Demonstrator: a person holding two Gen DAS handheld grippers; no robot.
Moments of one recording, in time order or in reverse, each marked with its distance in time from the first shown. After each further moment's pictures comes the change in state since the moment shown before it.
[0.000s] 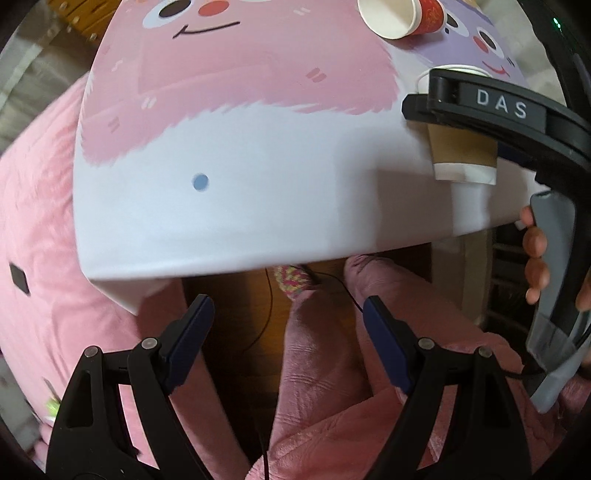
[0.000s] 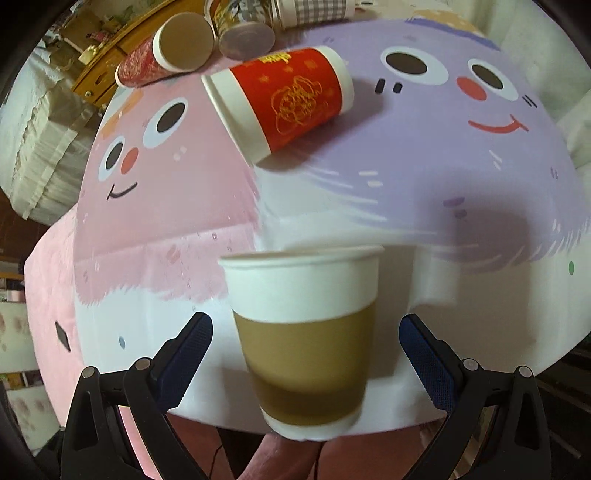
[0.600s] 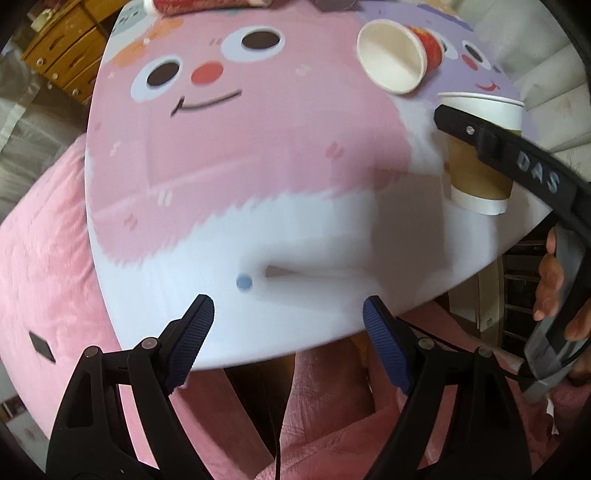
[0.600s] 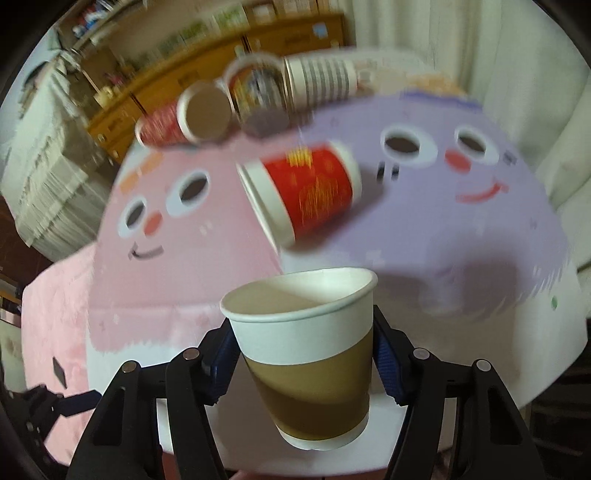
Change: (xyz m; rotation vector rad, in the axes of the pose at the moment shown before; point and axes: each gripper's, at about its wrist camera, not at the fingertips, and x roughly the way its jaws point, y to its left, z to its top) left arm -0.025 -0.040 0.127 0.152 -0.114 0.005; right arm -0.051 0.013 0.005 -0.019 -0.338 0.007
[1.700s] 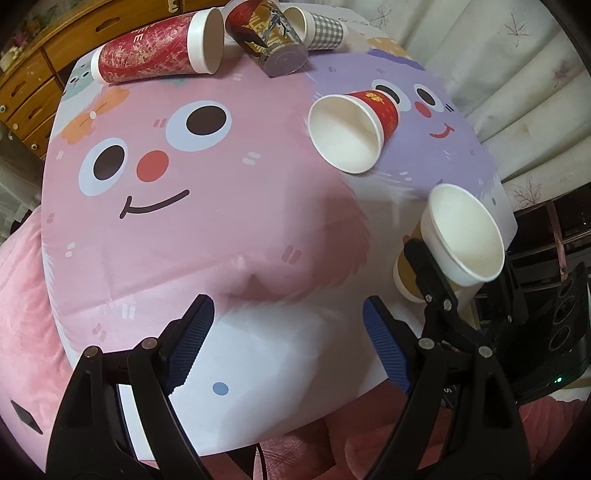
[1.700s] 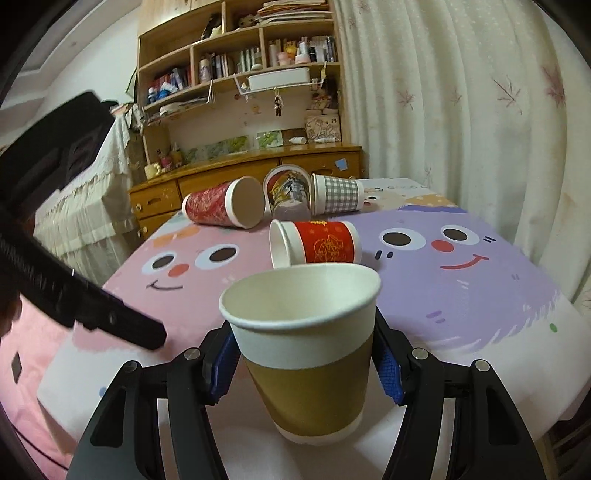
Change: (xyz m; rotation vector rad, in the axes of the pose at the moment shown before) left arm 0.016 -0.021 0.053 0.108 -0.197 -0.179; right arm -0.009 0.002 -0.113 -0.127 -0.514 0.019
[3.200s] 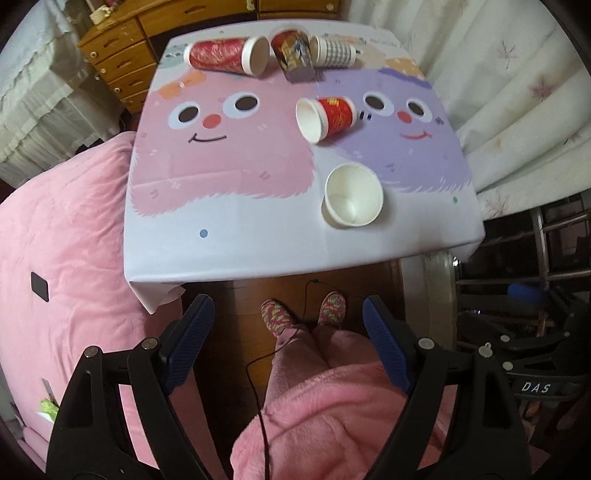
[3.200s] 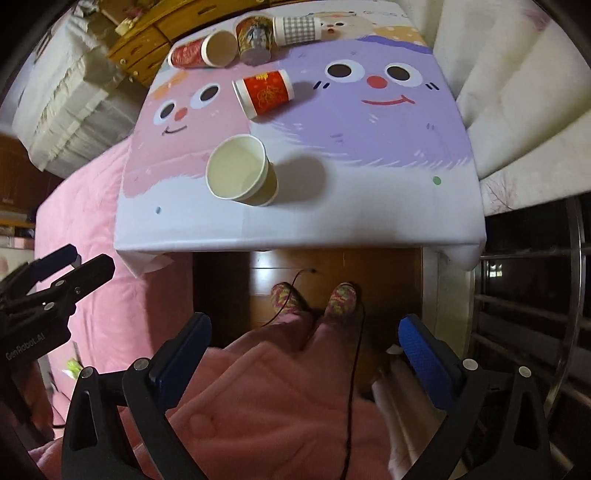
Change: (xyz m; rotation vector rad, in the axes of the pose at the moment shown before) left arm -0.173 -0.132 -0.082 -0.280 0.027 0.204; right arm -0.157 -0.112 0.123 0.061 0.943 0.077
